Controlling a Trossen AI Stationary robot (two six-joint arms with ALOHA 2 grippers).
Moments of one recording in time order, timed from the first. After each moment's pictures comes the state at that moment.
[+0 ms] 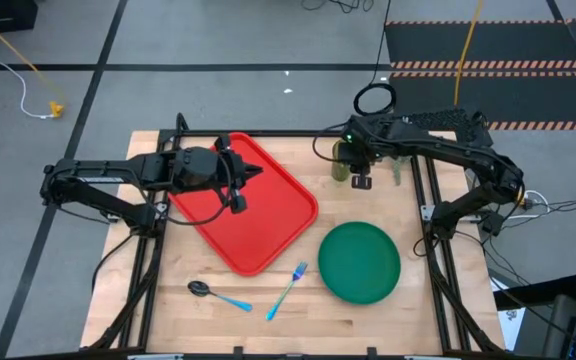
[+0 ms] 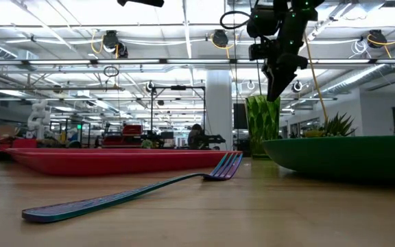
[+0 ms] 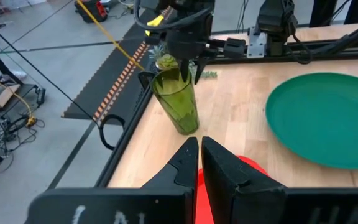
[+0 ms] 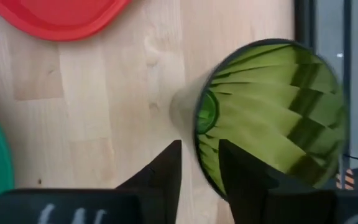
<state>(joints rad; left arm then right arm) 0.01 1.19 1.23 -0.49 -0.34 0.10 -0.49 1.46 1.20 -0.94 0.05 -0.46</state>
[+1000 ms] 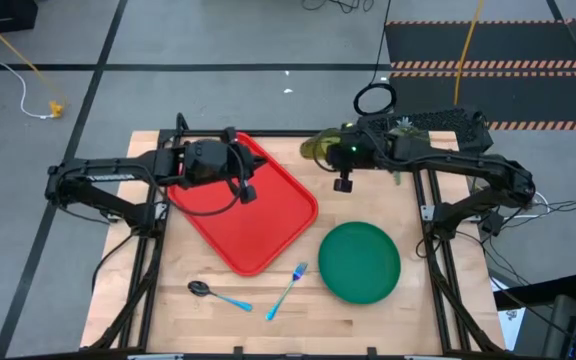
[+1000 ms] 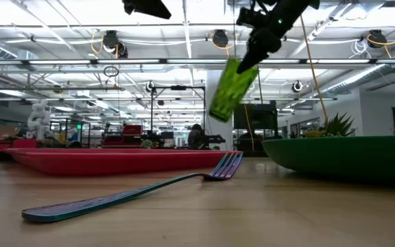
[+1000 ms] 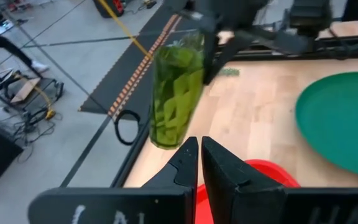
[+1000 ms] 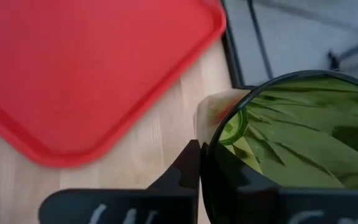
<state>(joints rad) 0.09 1.25 1.23 -0.43 -0.34 0.13 -0.31 1.36 1.16 -0.55 0.16 -0.38</state>
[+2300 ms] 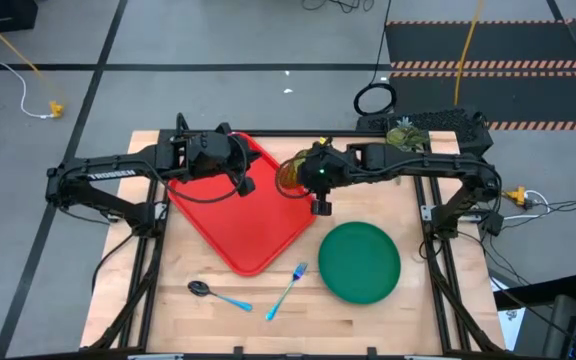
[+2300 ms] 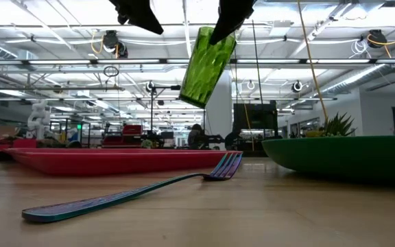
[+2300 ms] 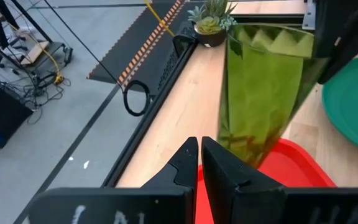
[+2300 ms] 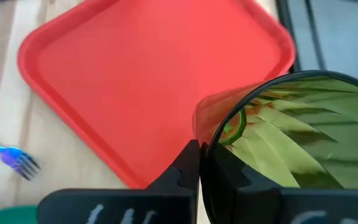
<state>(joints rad) 0.16 1.25 1.23 -0.54 -0.34 0.06 -0.08 1.64 1.64 -0.91 0.15 -0.14</state>
